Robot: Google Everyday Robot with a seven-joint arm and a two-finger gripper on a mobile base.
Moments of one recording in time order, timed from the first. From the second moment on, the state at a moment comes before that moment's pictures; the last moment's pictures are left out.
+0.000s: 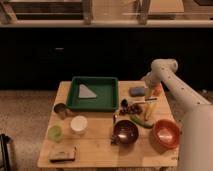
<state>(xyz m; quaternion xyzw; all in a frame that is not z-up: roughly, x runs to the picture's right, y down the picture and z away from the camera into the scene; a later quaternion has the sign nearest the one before) 0.276 -0.006 0.938 -0.21 -0.07 0.00 0.98</state>
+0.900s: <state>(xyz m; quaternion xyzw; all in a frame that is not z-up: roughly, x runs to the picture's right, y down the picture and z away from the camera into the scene) 0.266 -0.012 0.972 -0.21 -0.09 0.01 0.97</state>
